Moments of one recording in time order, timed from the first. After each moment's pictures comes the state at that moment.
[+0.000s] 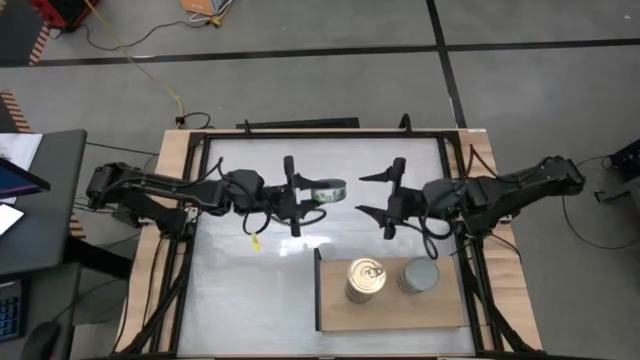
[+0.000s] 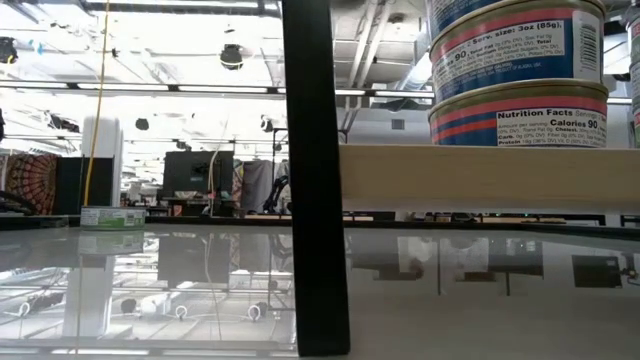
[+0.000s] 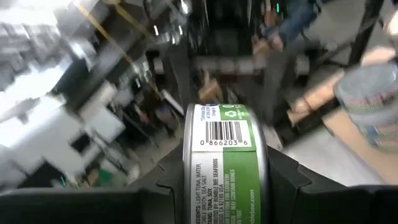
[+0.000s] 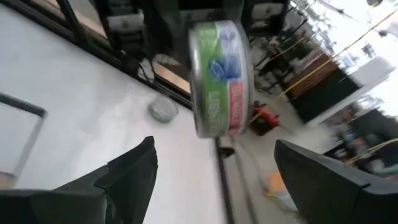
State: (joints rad) left arm -0.09 1.35 1.06 0.39 -0.23 0.75; right arm 0.27 1.11 1.04 -0.16 0.56 -0.56
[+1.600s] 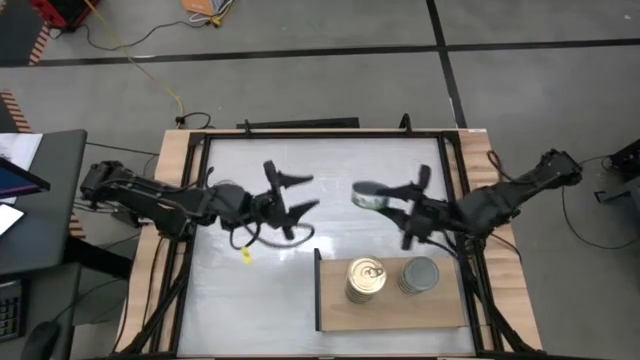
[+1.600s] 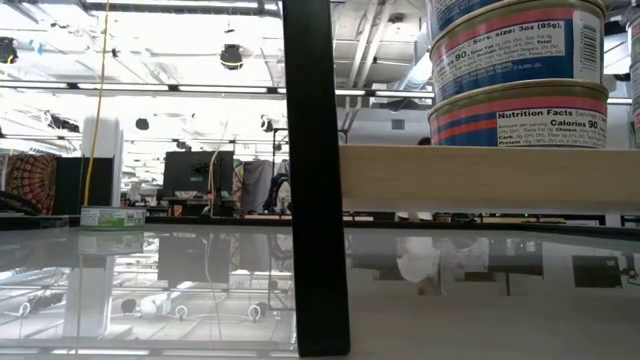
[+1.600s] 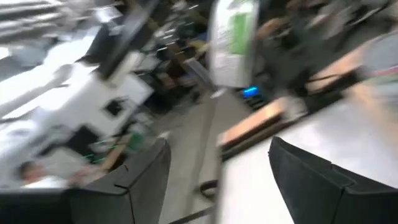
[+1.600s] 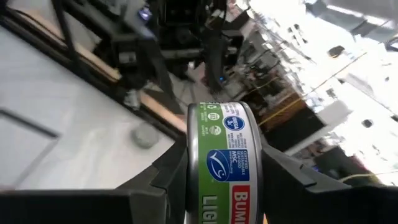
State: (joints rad) left arm -0.25 1.28 1.06 0.28 -0.59 0.78; right arm 0.50 1.02 1.04 -0.09 0.78 -0.75
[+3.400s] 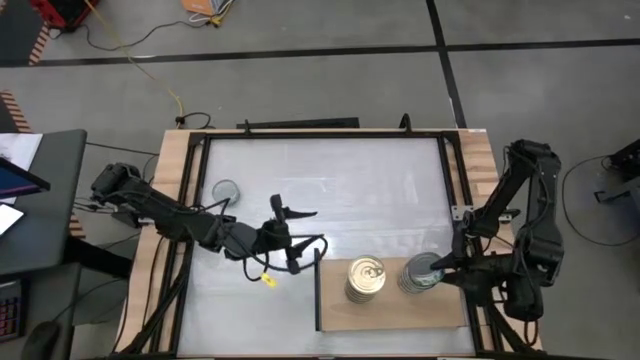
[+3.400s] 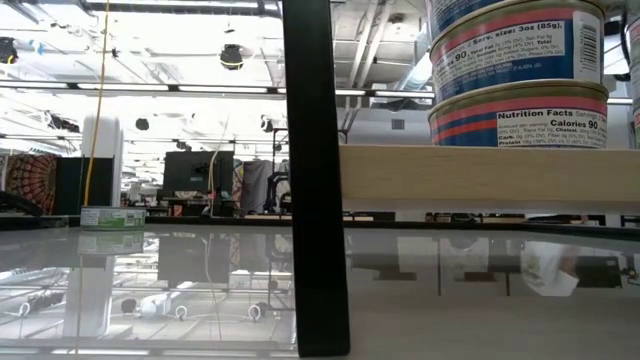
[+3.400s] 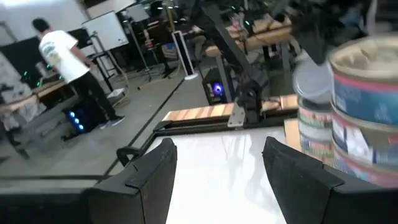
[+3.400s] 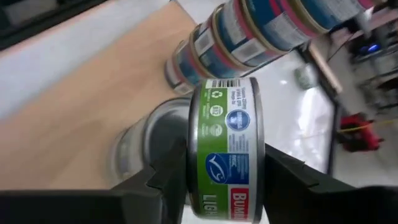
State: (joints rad) left arm -0.42 1.41 1.04 0.32 -0.77 0.21; right arm 1.28 1.13 1.08 -1.16 0.86 0.28
